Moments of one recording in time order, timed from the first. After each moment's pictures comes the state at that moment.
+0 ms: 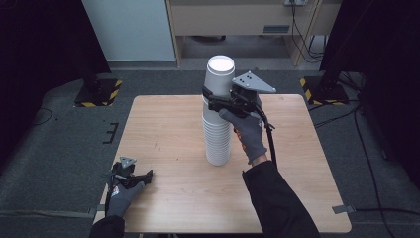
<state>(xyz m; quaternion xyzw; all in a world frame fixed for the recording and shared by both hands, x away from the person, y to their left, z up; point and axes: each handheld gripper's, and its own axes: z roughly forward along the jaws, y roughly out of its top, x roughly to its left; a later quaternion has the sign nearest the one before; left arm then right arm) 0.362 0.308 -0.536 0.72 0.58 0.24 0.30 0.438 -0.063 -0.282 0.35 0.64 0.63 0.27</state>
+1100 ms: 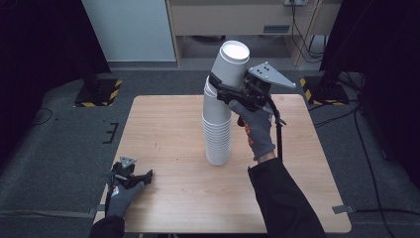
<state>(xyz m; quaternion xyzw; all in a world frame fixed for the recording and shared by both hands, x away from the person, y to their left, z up) 0.362 0.308 -0.536 0.72 0.58 0.24 0.30 0.427 -0.085 -0.250 0.34 0.59 0.69 0.26</state>
